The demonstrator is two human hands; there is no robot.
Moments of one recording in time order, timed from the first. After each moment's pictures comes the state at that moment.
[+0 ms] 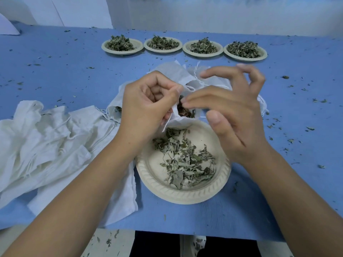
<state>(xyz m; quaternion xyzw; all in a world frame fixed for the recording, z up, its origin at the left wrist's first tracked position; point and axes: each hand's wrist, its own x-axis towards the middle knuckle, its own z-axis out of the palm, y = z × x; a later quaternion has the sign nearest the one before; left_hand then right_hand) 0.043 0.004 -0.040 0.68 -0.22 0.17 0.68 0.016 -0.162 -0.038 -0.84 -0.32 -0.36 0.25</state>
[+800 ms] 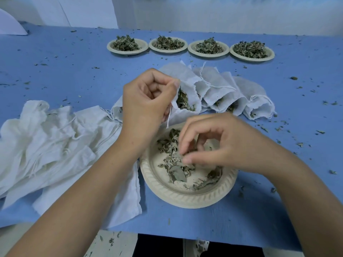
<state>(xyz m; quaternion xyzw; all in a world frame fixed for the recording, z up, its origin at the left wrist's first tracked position) 0.046 0.006 -0.037 0.68 -0.15 0.20 0.69 0.002 -0.157 -0.025 -0.82 -0.31 0.12 0.47</state>
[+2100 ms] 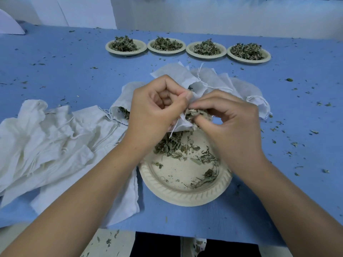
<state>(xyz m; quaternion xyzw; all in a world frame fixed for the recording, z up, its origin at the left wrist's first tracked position) 0.038 0.001 -0.042 0.68 -0.24 0.17 0.67 0.009 -0.143 -0.046 -0.79 -0.21 -0.31 0.49</state>
